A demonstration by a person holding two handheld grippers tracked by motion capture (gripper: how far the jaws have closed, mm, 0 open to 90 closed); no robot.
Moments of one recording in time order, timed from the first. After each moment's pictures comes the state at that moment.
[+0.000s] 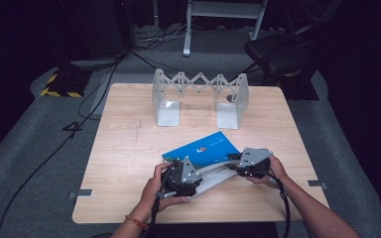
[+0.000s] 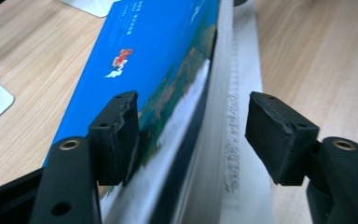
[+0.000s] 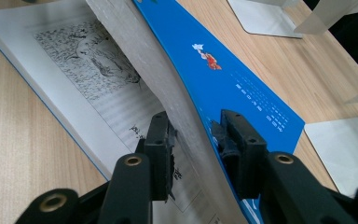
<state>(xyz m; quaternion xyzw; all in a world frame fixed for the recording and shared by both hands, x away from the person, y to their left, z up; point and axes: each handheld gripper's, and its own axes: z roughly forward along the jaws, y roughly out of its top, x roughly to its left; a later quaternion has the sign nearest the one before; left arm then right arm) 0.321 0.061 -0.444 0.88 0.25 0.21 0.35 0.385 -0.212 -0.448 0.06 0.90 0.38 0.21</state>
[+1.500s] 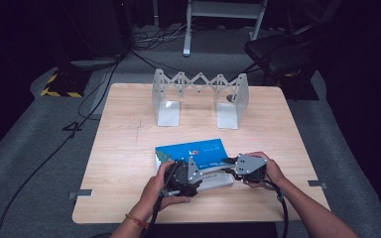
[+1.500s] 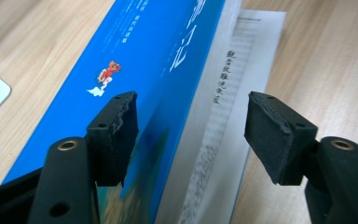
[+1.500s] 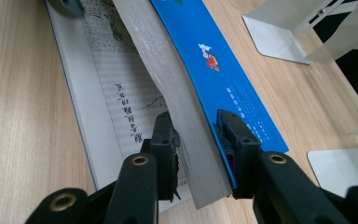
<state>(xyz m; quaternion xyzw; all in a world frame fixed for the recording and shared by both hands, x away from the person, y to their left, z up) 0.324 0.050 -0.443 0.90 0.24 0.20 0.30 0.369 -0.196 -0.446 0.01 0.90 0.37 0.24</state>
